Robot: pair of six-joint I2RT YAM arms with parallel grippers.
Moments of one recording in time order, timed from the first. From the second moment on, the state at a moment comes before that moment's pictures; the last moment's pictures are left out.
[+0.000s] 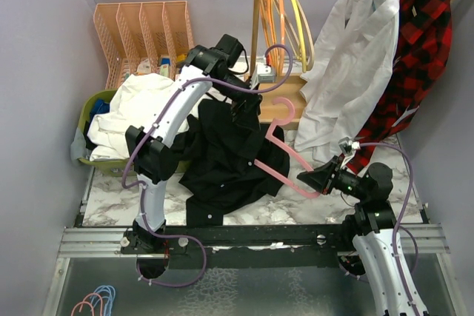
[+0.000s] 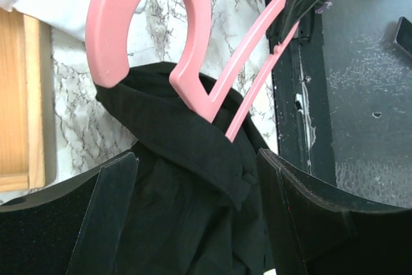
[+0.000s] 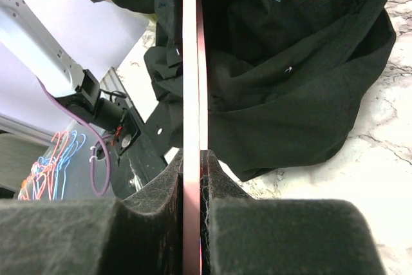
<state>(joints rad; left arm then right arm) -0.55 2.01 2.25 -1.43 0.97 0.73 0.05 0.26 0.20 -0.07 -0.97 0.56</state>
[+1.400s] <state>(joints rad) -0.65 1.86 2.08 -1.40 0.92 0.76 0.06 0.24 0.35 -0.13 -0.87 0.50</state>
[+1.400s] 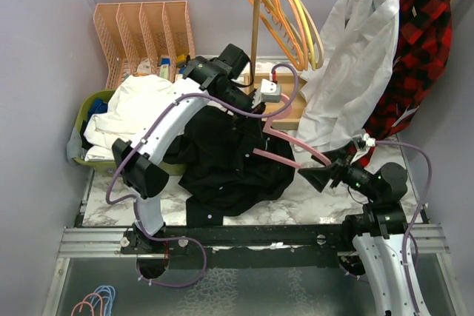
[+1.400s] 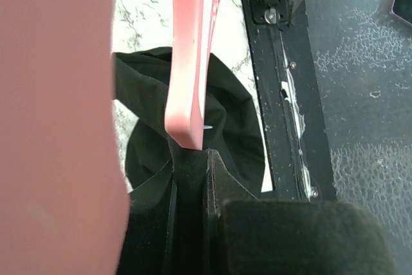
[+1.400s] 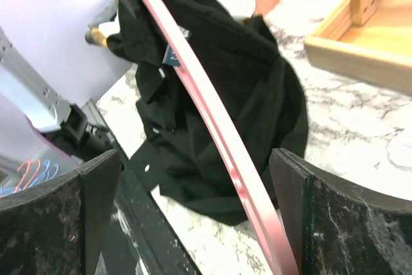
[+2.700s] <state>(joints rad) -0.55 1.51 2.31 -1.26 0.53 0.40 0.42 0.76 0.52 0.38 -0.95 0.76</state>
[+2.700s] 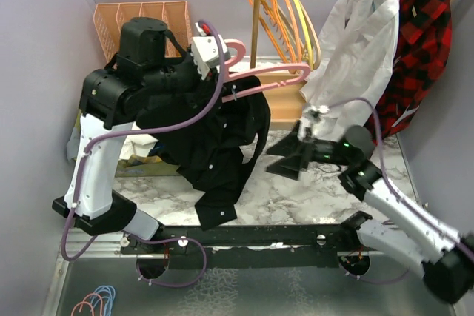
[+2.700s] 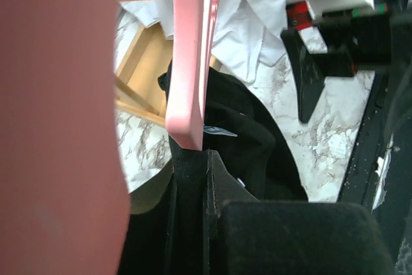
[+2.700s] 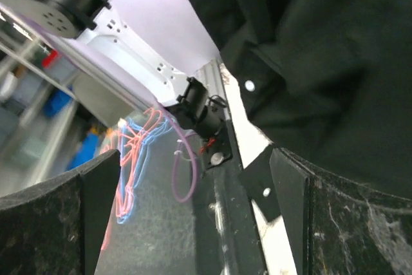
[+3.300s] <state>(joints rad) -0.43 1.41 2.28 -1.29 0.53 0.41 0.83 1.22 0.61 0.78 -0.35 0.64</state>
